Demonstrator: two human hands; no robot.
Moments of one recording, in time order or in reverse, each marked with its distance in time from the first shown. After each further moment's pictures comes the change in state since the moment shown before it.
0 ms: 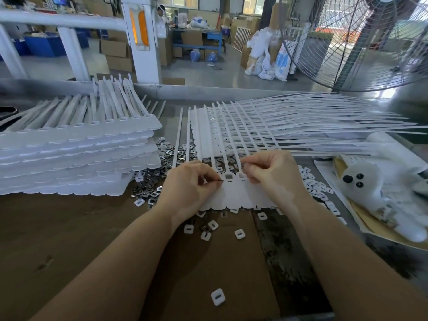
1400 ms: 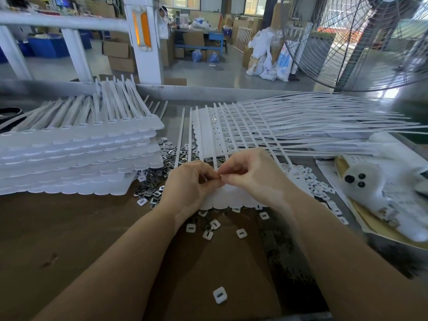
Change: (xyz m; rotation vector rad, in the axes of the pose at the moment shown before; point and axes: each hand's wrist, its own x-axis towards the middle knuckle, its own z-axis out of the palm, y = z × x) left_hand 0.002 -0.006 0.005 -0.098 0.025 -0.042; right_hand -0.003 -0.020 0.014 -0.183 -0.318 -0.192
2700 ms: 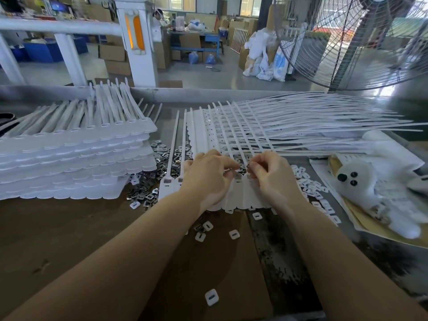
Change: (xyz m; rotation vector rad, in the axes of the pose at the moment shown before) left_hand 0.026 0.033 0.025 0.378 -0.137 0.055; right_hand -0.002 0.043 -0.009 -0.017 0.363 0.214
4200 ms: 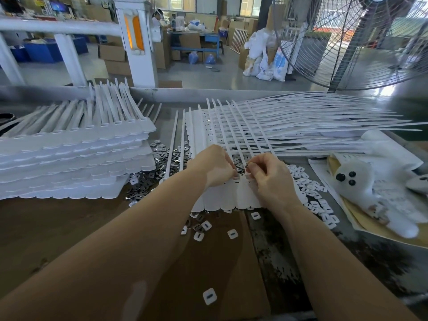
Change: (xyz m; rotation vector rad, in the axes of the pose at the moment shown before) left_hand 0.024 0.013 -0.011 -0.245 -0.200 -0.236; right_hand -0.002 0.010 0.005 0.063 0.028 -0.030
